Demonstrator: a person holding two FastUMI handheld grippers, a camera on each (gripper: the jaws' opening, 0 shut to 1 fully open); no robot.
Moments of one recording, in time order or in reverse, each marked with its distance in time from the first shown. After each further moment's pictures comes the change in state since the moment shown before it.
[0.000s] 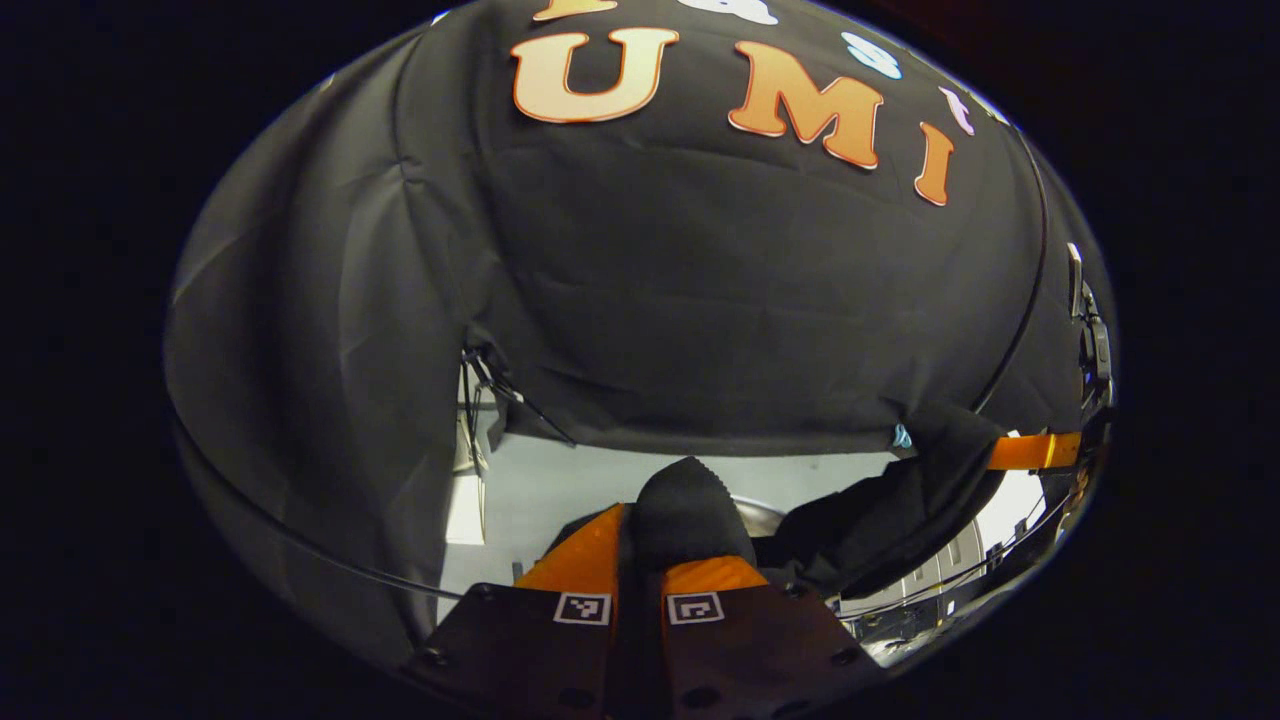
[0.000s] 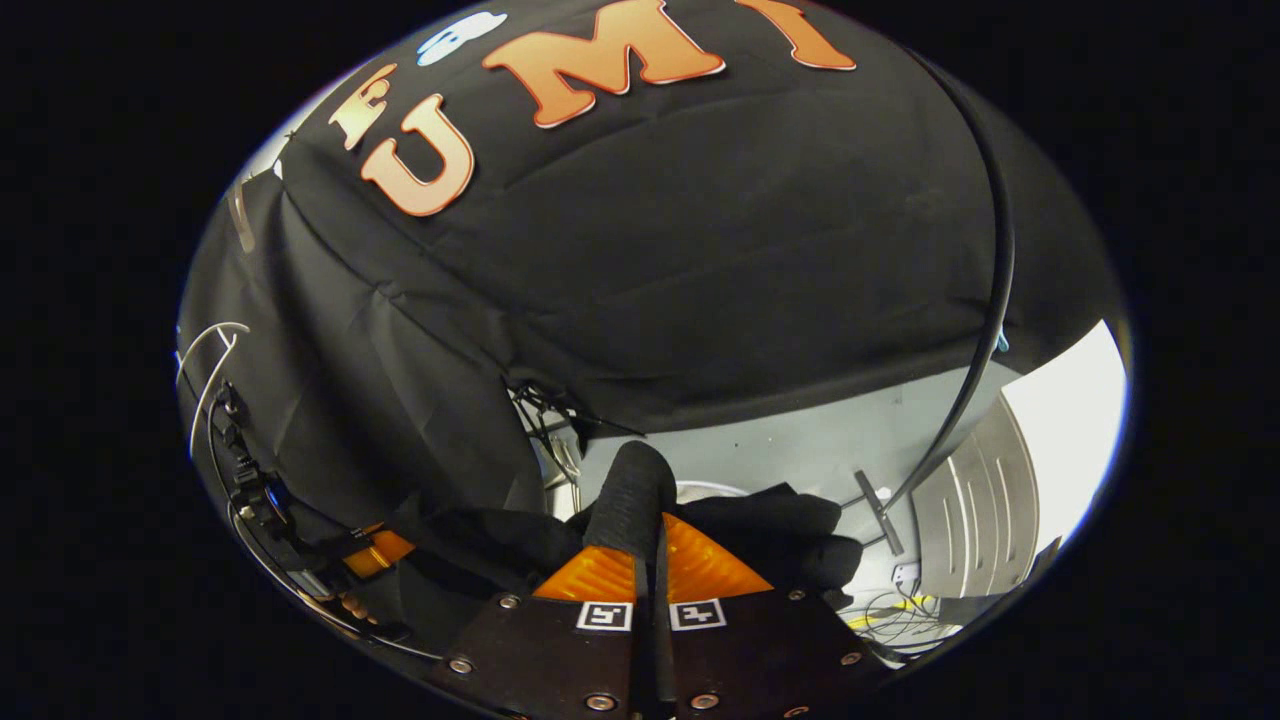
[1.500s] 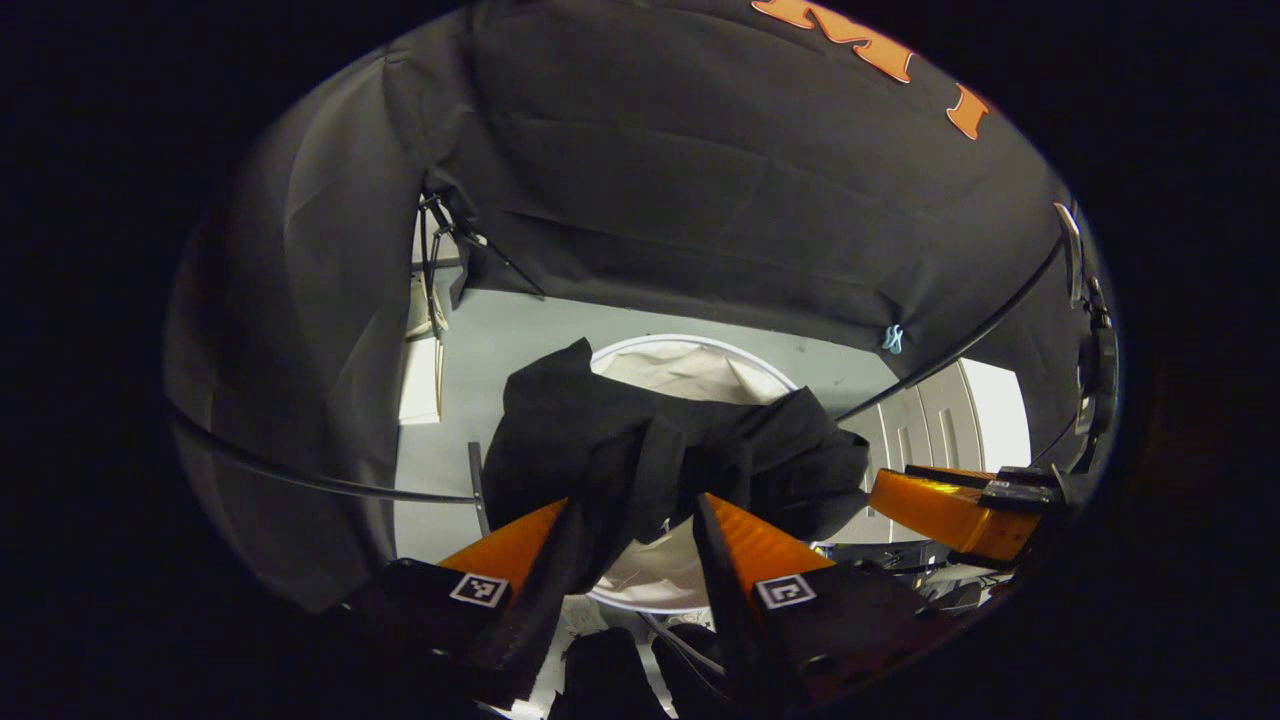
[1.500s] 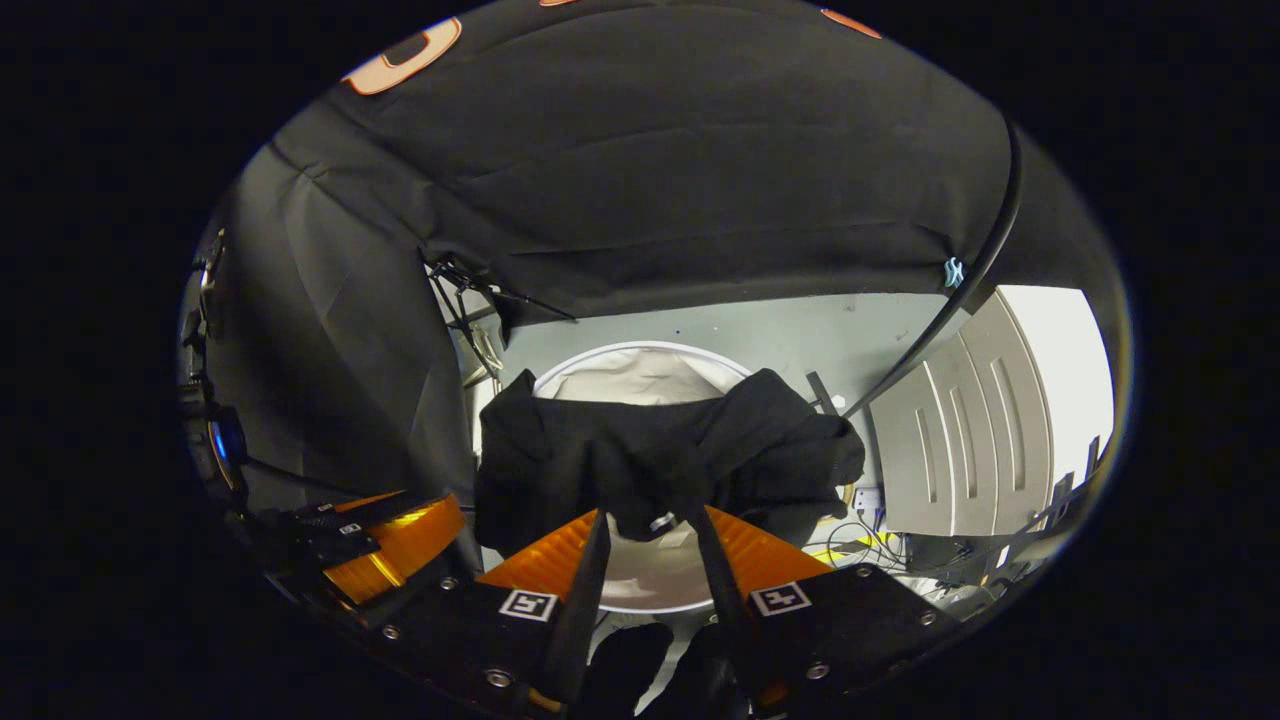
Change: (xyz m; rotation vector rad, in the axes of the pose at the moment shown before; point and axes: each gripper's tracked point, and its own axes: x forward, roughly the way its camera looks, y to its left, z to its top) left arm 0.030 -0.015 -0.129 -0.087 0.372 -0.053; right arm 0.059 -0.009 -0.161 -0.072 0.273 -0.233
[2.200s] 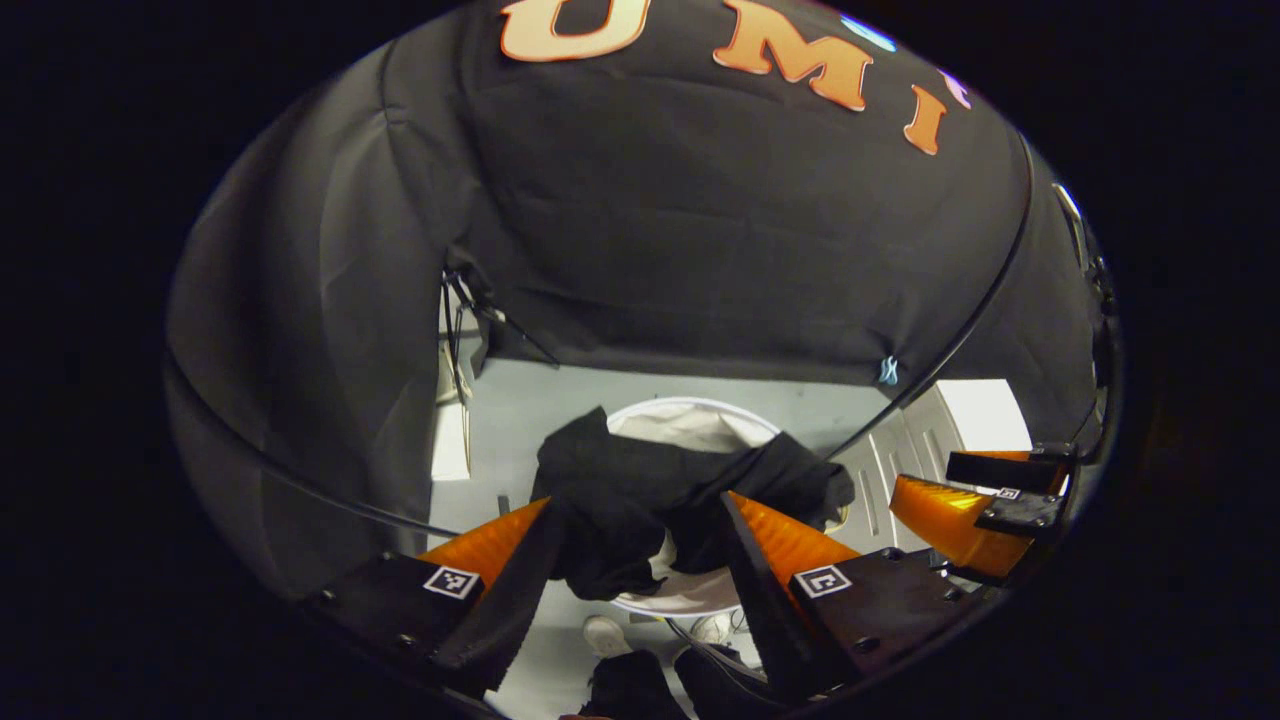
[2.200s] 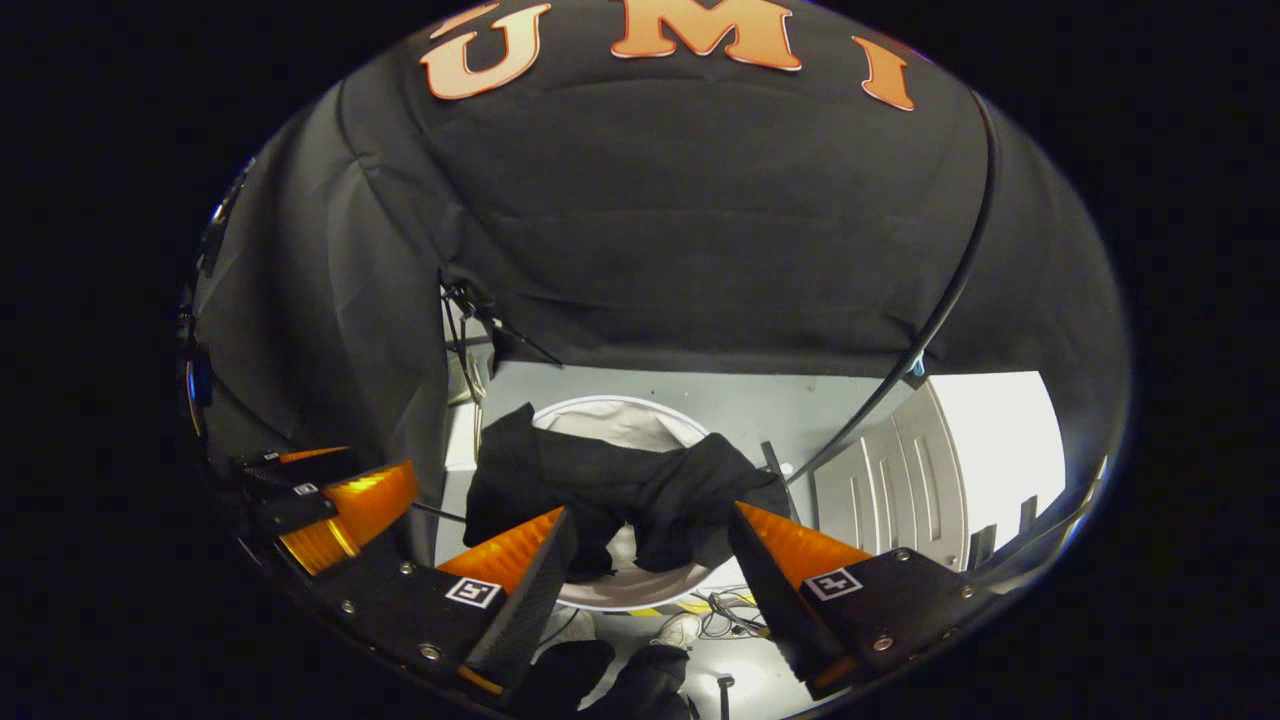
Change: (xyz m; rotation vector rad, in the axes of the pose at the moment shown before) left arm -0.113 -0.007 0.049 0.076 -0.240 0.029; right arm -0.116 0.005 0.034 -0.148 -0.210 -0.080
